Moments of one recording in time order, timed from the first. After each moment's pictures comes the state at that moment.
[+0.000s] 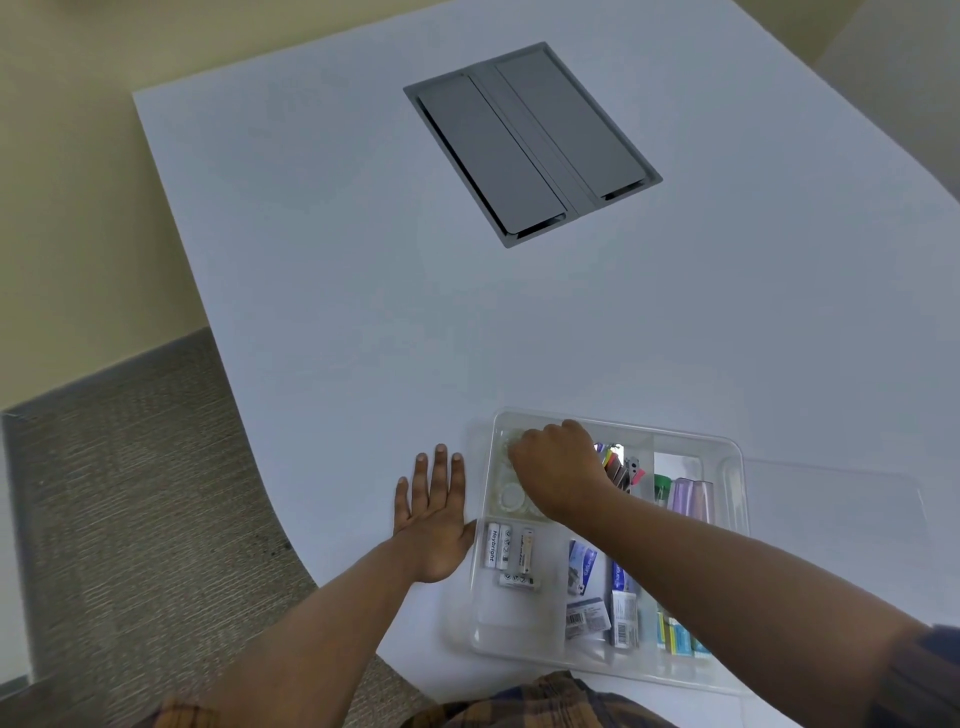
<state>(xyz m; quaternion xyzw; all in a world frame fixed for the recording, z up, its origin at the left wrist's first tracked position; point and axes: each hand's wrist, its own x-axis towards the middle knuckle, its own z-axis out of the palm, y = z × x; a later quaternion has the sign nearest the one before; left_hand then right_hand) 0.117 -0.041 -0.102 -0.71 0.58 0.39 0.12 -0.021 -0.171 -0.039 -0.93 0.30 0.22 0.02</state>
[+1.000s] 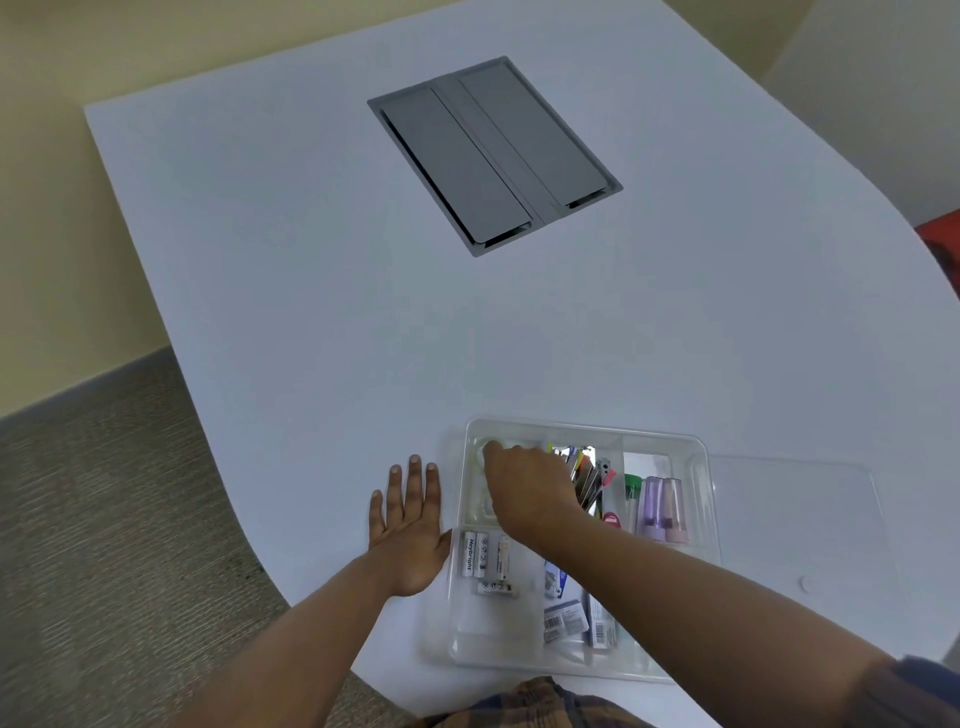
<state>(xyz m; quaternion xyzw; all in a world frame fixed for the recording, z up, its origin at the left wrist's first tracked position) 0.117 -0.040 -0.106 -0.71 0.57 0.39 0.12 -0.023 -0.150 -0.034 -0.88 0.43 0.16 0.13</state>
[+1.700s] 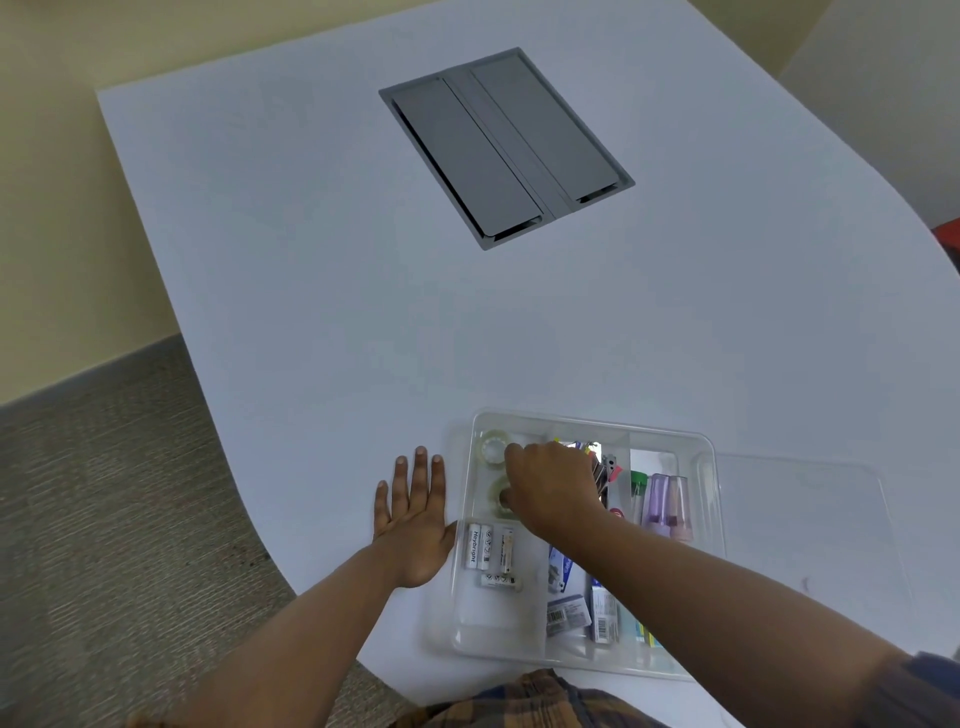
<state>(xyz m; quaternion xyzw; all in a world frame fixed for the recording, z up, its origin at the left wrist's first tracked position) 0.116 -0.040 -0.102 -0.71 0.57 0.39 0.11 -0.040 -0.154 -0.049 -0.89 0.41 0.18 0.07</state>
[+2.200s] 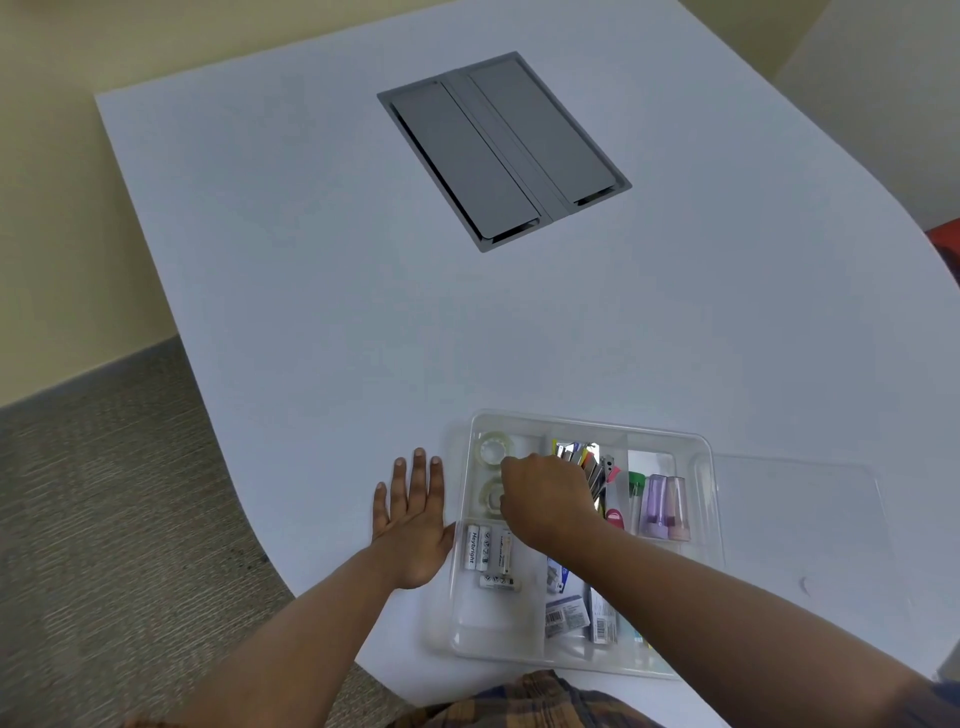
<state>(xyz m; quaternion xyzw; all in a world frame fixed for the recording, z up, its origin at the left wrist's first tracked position) 0.116 -0.039 -0.107 -0.71 0.57 0.39 0.11 -0.039 -0.144 -0.042 -0.88 0.42 0.18 0.12</state>
